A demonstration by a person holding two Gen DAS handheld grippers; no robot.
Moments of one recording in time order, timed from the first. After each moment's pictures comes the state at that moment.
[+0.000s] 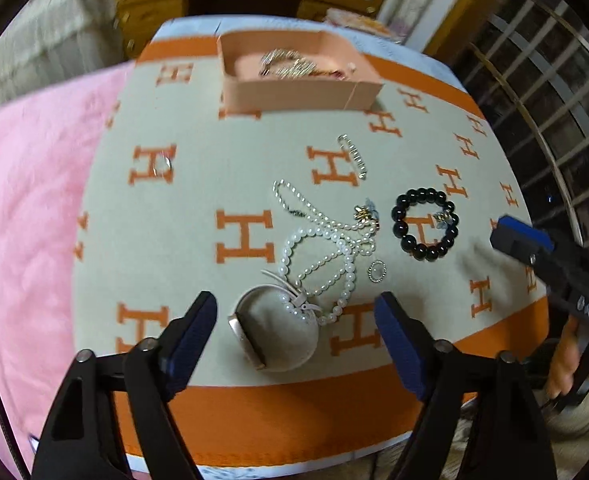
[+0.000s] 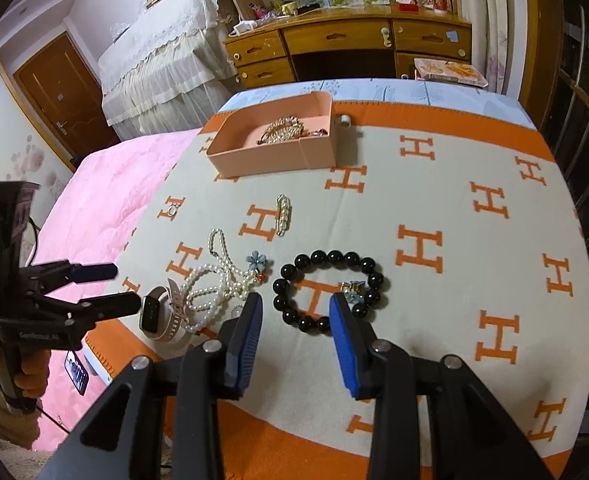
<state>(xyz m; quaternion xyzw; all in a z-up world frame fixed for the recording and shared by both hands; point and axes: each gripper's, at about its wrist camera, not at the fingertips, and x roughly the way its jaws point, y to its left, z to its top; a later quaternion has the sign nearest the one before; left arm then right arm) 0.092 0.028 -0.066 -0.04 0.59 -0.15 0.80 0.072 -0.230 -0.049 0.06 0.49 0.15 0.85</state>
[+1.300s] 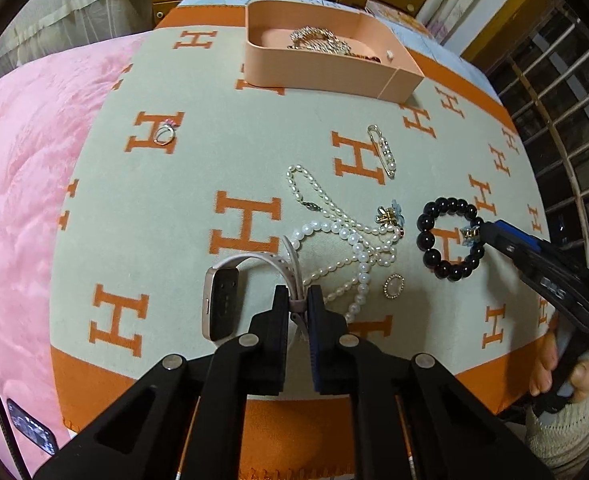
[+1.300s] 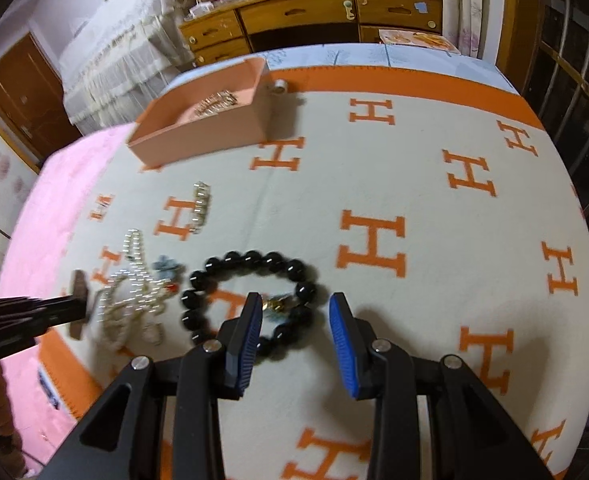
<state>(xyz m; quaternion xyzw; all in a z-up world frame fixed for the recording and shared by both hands) 0.105 0.016 -0.093 -0.07 0.60 -0.10 0.79 0.121 -0.255 -0.103 0.04 0.53 0.08 0.84</state>
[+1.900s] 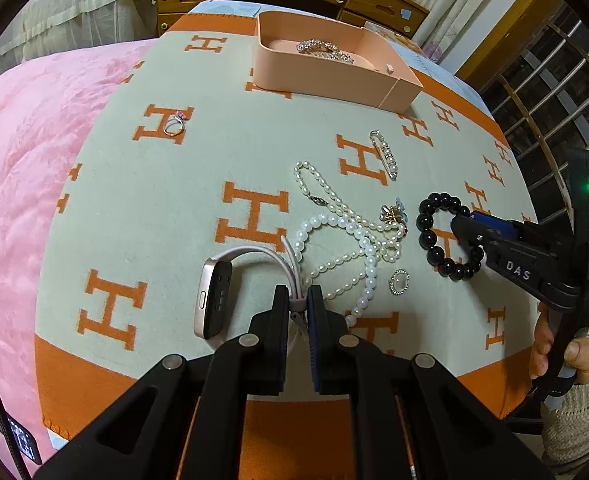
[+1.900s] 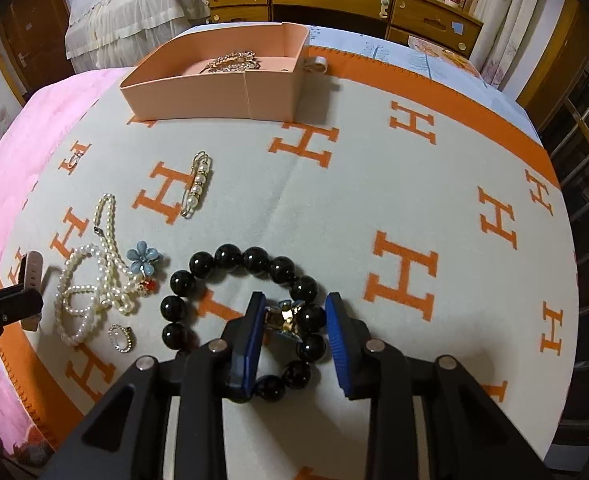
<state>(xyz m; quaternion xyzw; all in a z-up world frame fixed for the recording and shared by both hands) 0.088 0.027 -0.102 -0.09 0.57 -0.11 0.81 0.138 -0.218 -0.112 -0.06 0.54 0.08 0.83</state>
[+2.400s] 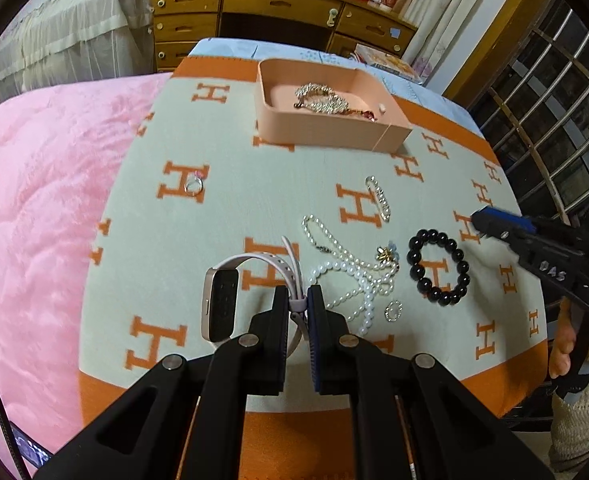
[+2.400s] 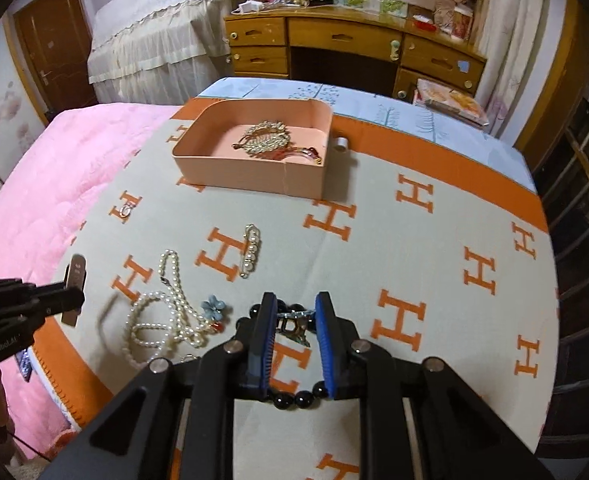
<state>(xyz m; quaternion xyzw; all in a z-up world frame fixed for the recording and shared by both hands) 0.099 0.043 -0.060 -0.07 0.53 -0.12 0.83 0.137 -0.204 -0.055 -0.05 0.51 0.13 0.85</state>
